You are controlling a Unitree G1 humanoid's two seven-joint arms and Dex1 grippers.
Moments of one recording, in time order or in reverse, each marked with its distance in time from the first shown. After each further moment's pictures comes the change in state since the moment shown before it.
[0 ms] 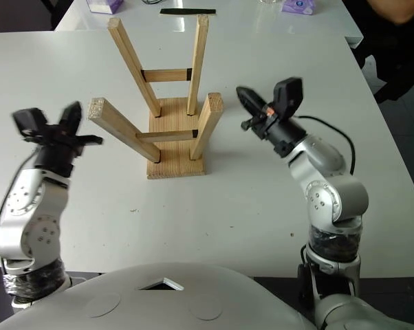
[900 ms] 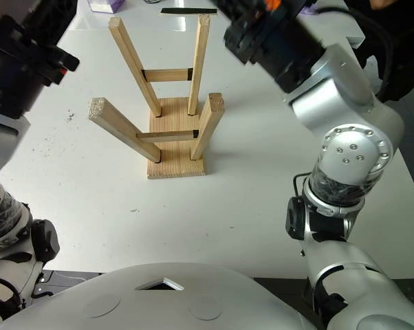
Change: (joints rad) left arm -0.544 0.300 -0.005 -0.105 -0.939 0.219 0.386; right arm -0.470 0.013 -0.011 -0.062 0.388 0.137 -0.122
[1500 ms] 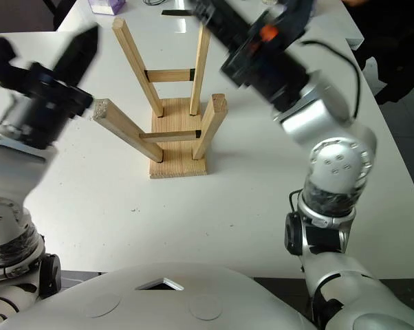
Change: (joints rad) left arm 0.271 -0.058 -0.016 -0.004 0.067 -0.274 -0.225; right arm 0.117 -0.014 -0.013 0.099 0.096 -0.119 0.060
